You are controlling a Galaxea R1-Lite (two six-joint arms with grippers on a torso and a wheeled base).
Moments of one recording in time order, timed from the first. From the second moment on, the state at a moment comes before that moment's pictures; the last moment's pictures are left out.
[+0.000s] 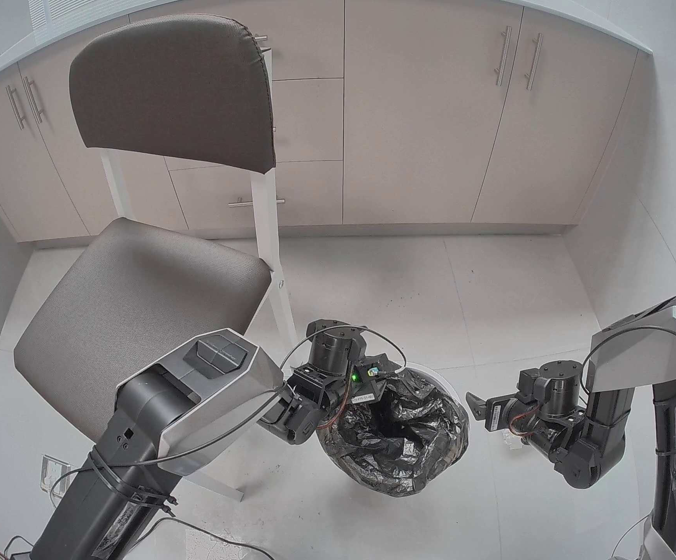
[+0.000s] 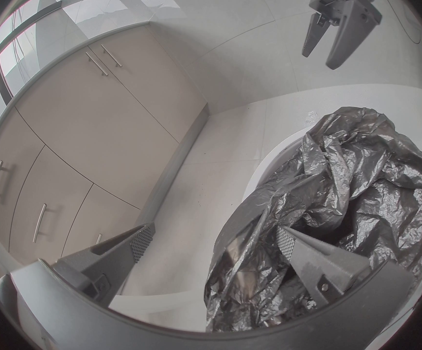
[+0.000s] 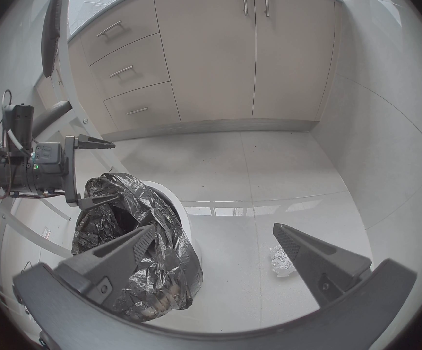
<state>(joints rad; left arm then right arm) -0.63 2.73 -1.58 -0.77 0.05 0.91 0.32 2.41 -0.42 -1.55 -0.18 0.12</state>
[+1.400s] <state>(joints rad) -0.65 2.78 -1.82 -0.62 0.04 0.36 0.32 2.43 -0.43 -1.55 -0.18 0.12</state>
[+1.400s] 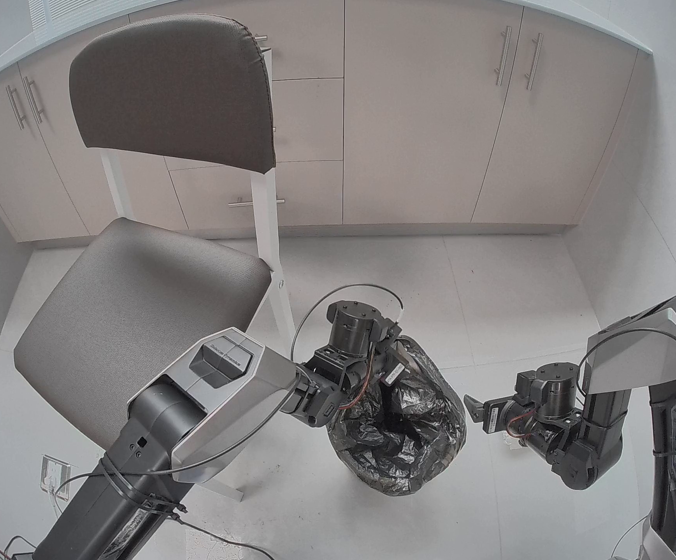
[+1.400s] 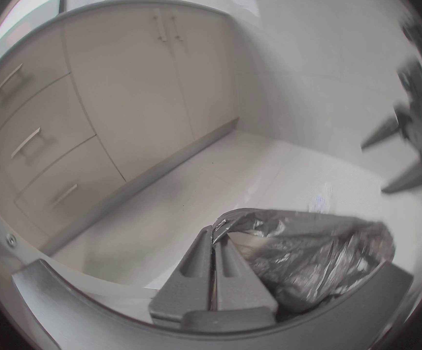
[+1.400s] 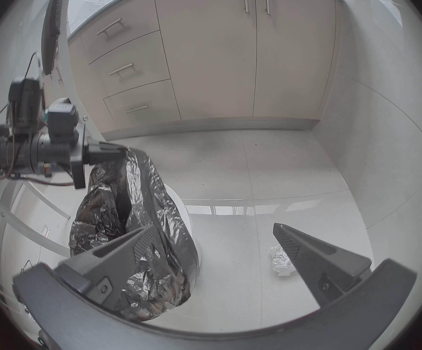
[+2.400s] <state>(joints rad) -0.63 2.82 -1.94 -0.61 0.04 0.13 0.35 2.49 -0.61 -1.50 -0.09 0.02</state>
